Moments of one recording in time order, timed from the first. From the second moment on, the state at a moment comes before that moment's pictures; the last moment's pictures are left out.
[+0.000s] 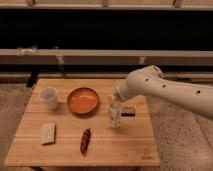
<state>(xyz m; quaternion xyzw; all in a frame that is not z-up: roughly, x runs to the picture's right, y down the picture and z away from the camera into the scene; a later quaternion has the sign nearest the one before) 0.034 0.047 0.708 -0.23 -0.11 0.45 0.86</state>
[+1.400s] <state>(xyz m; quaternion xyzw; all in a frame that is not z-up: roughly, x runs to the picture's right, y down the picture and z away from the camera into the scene) 0.003 0.054 0.692 -0.23 -0.27 0.33 0.88</state>
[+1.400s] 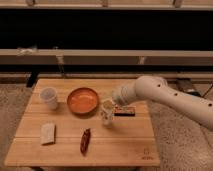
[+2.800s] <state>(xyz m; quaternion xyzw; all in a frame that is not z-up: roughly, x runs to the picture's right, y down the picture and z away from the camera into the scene) -0.007 0.085 0.701 -0.24 -0.25 0.29 0.89</state>
